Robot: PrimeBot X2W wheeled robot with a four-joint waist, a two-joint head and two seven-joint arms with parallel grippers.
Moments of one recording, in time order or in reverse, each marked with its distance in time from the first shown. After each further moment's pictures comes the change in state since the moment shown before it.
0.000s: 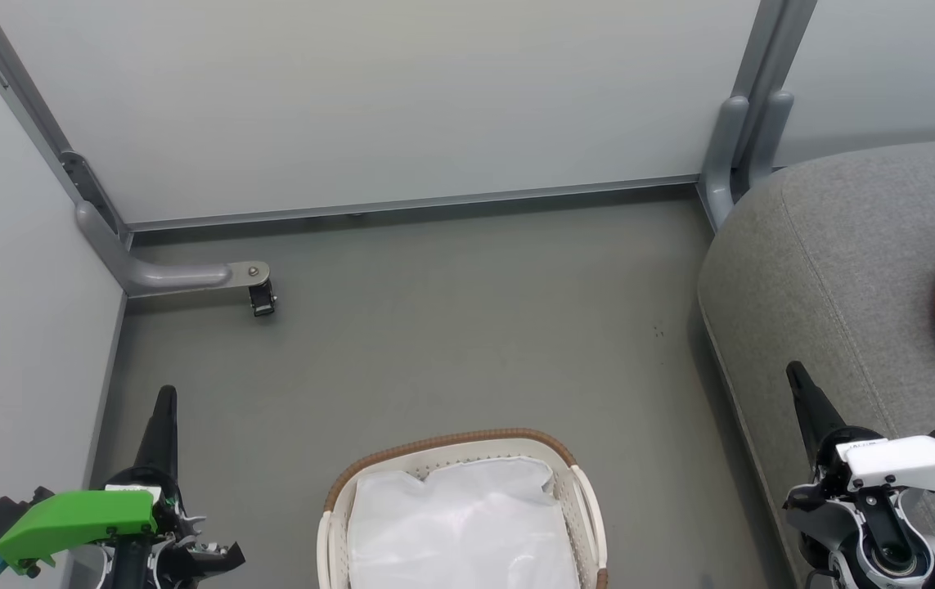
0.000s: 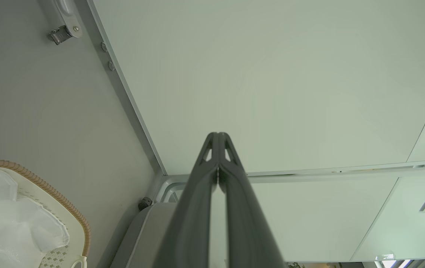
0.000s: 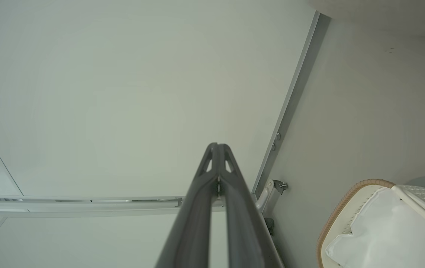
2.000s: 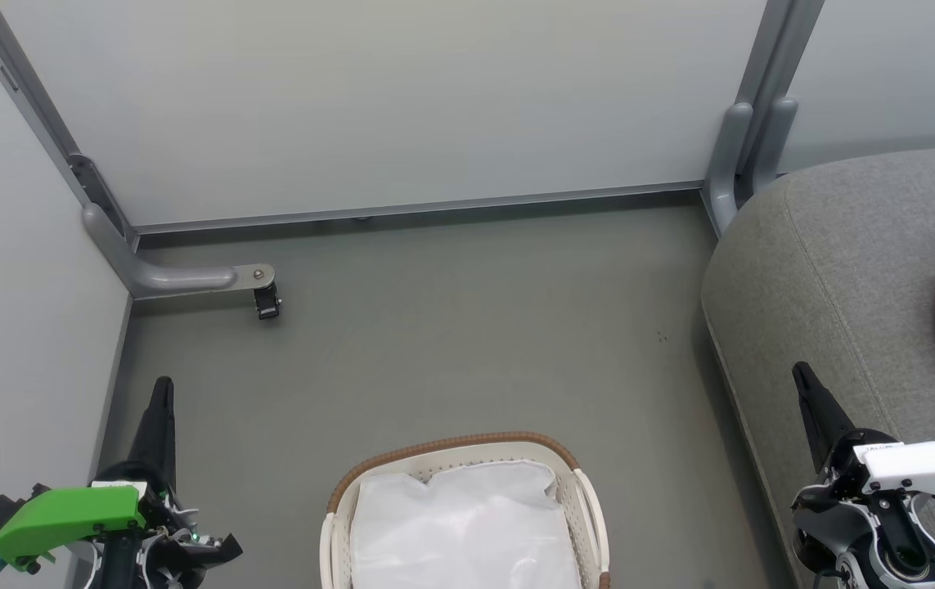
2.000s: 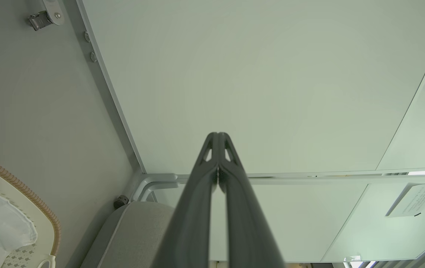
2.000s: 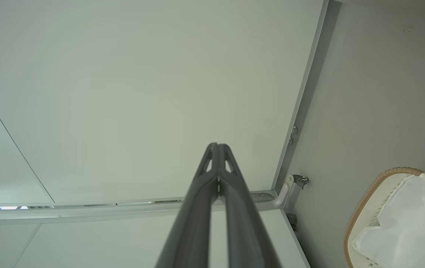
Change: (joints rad) left arm -0.007 0.001 0.009 -0.013 -0.103 -0.005 0.027; right arm 0.016 -0.001 -0.017 -0.025 0.105 0.000 0.028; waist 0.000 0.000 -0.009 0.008
